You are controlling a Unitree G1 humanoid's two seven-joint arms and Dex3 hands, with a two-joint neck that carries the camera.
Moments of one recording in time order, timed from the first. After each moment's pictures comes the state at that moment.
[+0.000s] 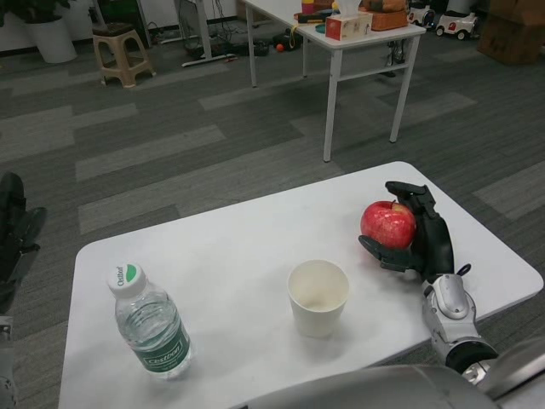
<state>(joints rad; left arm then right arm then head) -0.34 0.37 -0.20 0.46 -0.74 -0.66 -0.21 0.01 -0.38 -0.21 0.78 0.42 -0.88 0.00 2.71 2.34</state>
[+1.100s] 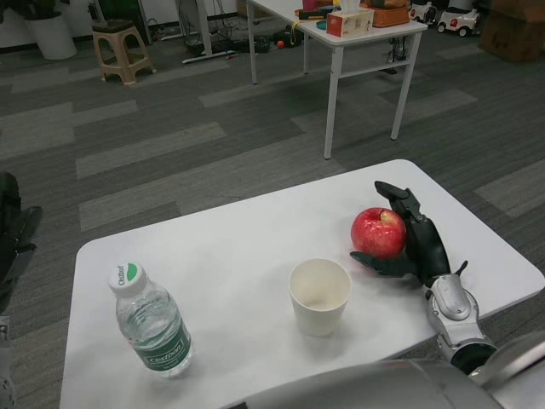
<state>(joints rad) -0.34 0.36 -0.20 0.46 -0.74 -0.66 -0.21 0.06 -0.37 -0.29 0.75 0.24 -0.86 0.08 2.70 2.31</state>
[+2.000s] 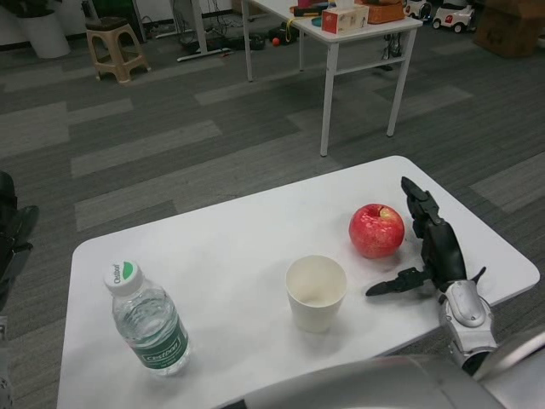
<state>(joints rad) -0.34 0.36 -0.20 0.46 -0.74 -0.66 -0.21 0.13 -0.36 -0.37 0.71 0.28 -0.86 0.08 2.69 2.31</state>
